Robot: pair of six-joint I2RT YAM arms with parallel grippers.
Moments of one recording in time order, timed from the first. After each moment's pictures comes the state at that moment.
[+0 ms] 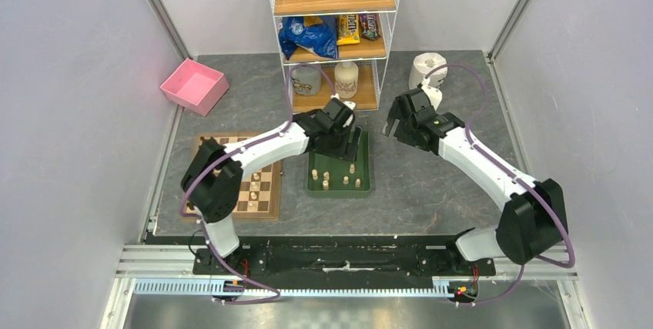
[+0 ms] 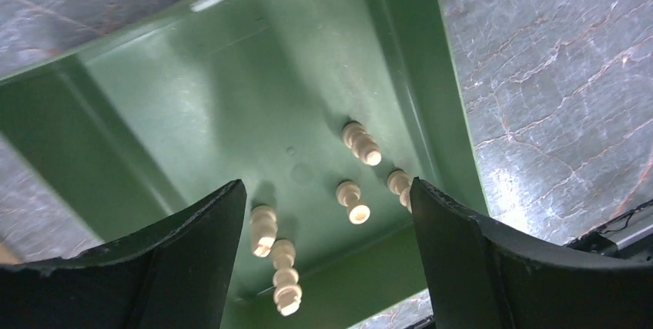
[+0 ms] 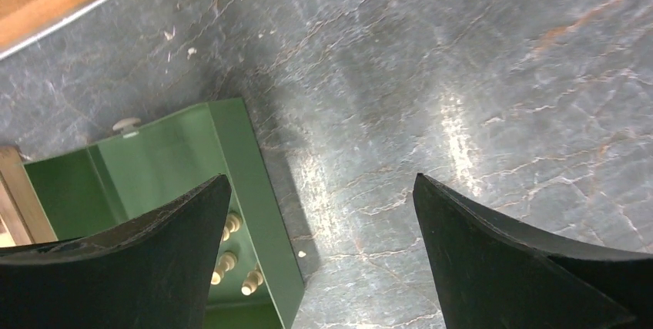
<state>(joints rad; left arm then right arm) -0.78 1.76 1.32 -0.54 -0.02 -0.43 0.46 1.41 1.10 -0.61 0.30 0.73</state>
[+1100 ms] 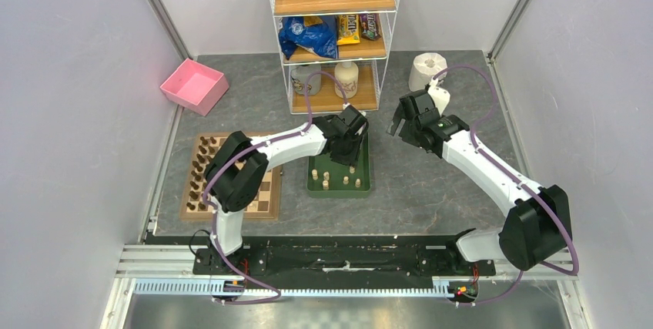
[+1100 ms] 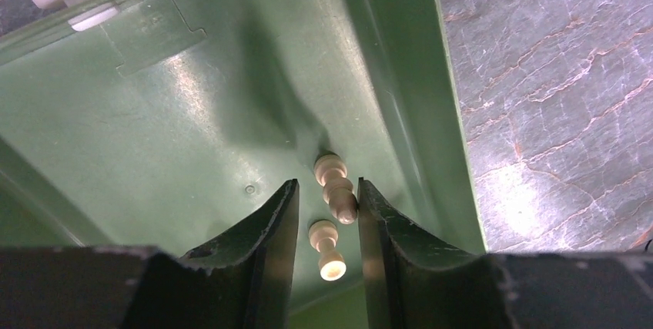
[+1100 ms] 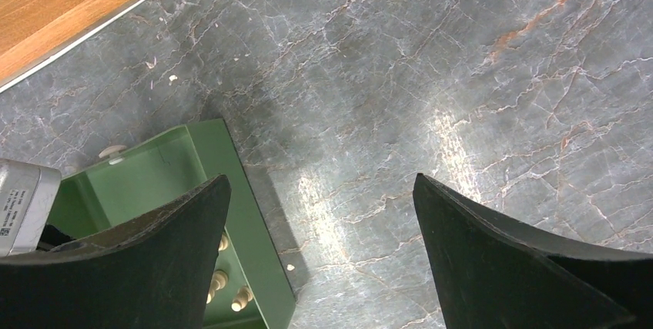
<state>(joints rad) -0.84 1.94 1.40 -0.53 -0.02 -0.48 0.45 1.36 1.07 -0.62 0.40 0.77</state>
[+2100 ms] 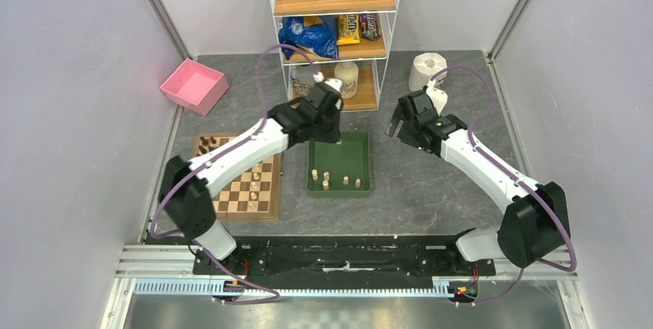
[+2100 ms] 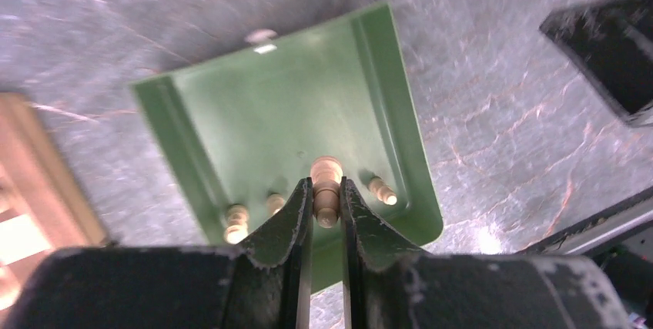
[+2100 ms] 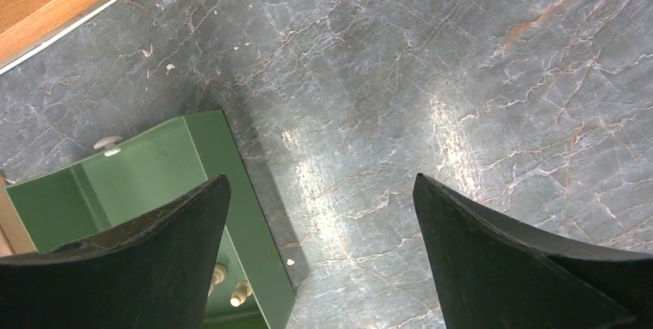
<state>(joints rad) -0.80 1.66 1.40 -0.61 -0.11 -0.49 0.45 1.37 1.07 -0.62 0.37 0.76</state>
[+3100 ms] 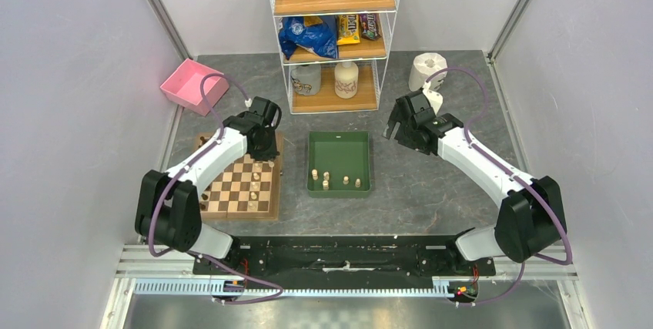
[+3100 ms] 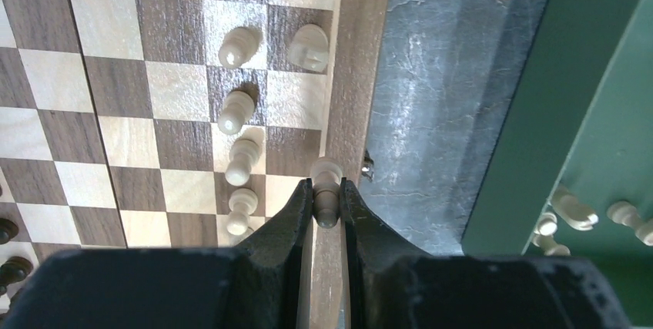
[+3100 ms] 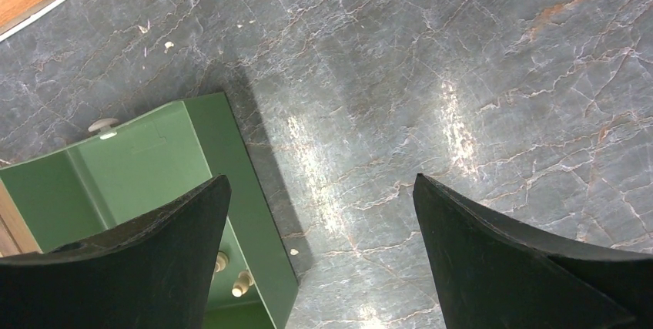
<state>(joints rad) -0.37 1.45 1.01 -0.72 -0.16 -0.44 0.45 1.41 1.07 -0.62 0.32 0.76</state>
